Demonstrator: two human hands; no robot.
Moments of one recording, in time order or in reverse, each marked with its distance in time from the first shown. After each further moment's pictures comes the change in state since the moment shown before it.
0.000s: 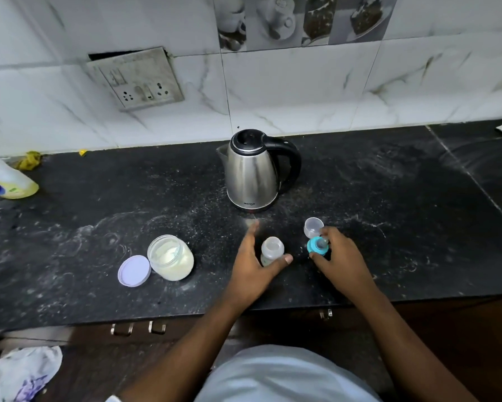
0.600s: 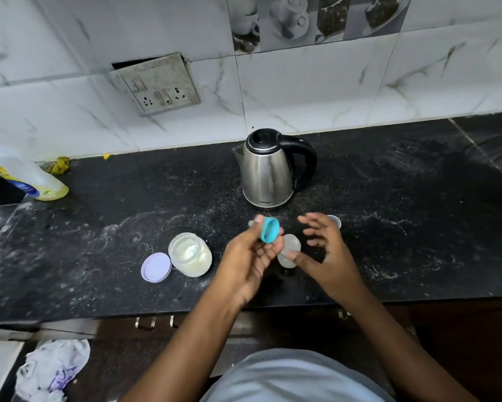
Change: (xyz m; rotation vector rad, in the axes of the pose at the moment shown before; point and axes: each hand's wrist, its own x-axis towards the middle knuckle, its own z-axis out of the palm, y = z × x) left_hand -0.010 0.074 -0.048 -0.999 0.016 -0.447; right_hand -0.024 -0.069 0.015 0.674 0.022 -0.269
